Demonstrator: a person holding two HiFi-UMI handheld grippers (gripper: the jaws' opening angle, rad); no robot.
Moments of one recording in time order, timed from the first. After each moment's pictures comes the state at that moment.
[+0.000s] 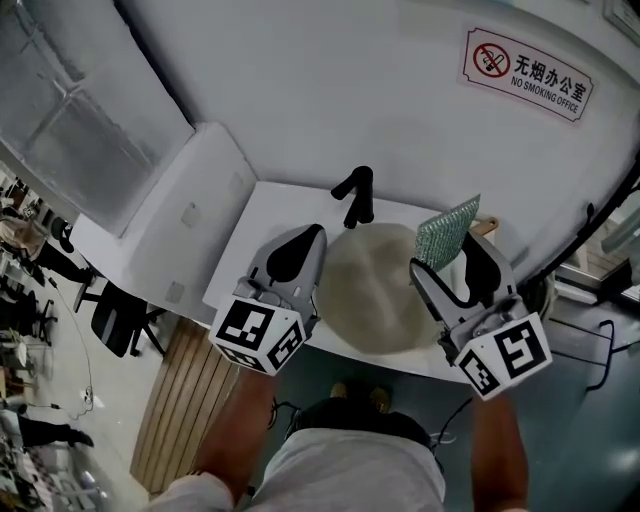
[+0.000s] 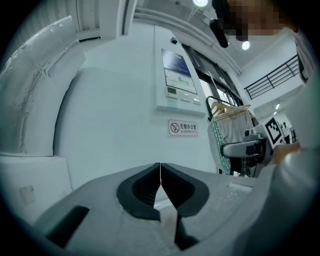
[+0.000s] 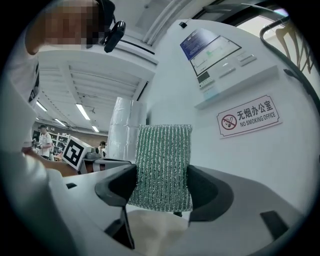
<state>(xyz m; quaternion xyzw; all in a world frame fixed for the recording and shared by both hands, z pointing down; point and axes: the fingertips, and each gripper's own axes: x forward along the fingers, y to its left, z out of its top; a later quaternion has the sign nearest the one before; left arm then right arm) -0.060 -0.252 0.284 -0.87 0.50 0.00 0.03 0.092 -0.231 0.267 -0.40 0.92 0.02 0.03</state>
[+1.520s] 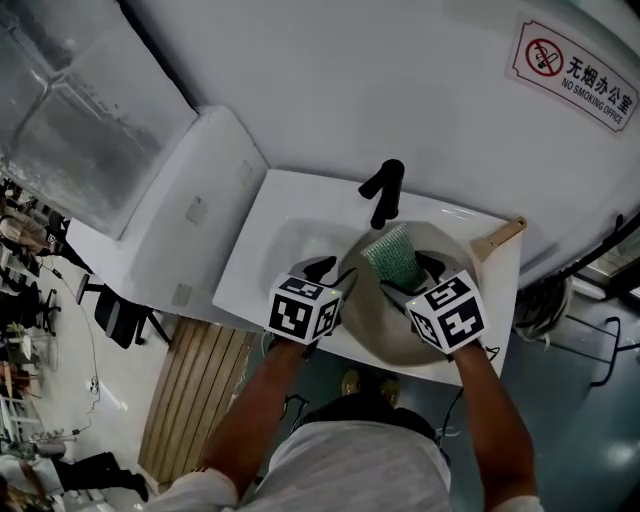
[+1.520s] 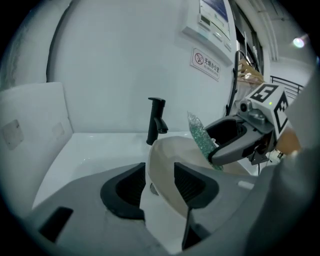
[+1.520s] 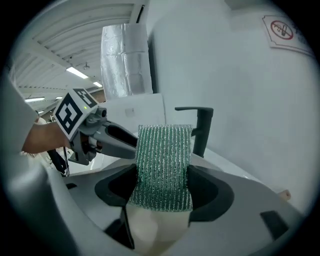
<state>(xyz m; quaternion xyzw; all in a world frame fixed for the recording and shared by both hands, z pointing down) -0.094 -0.290 0.484 -0.82 0.46 -0.24 -0.23 -0.005 -0.287 0.462 -0.31 0.89 -0.13 -0.31</state>
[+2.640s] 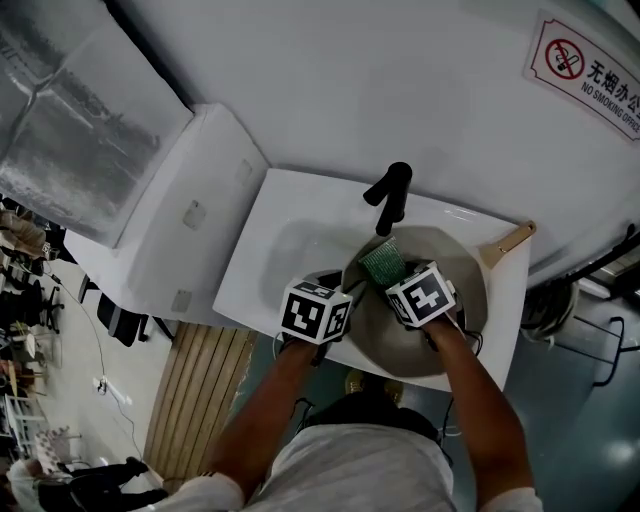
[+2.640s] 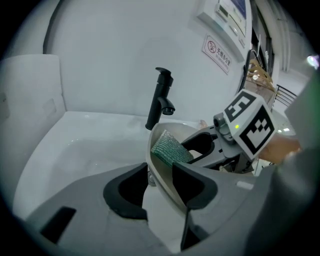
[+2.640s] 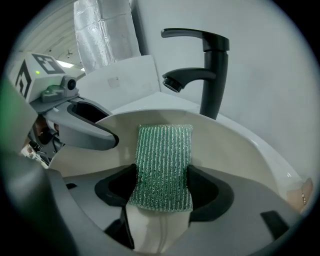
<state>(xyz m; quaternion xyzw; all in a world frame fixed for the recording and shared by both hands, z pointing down) -0.085 -0.296 0.530 -0.81 0.43 -0.27 -0.31 -0.020 -0.317 0.569 -0.30 0.83 -0.20 -0.42</state>
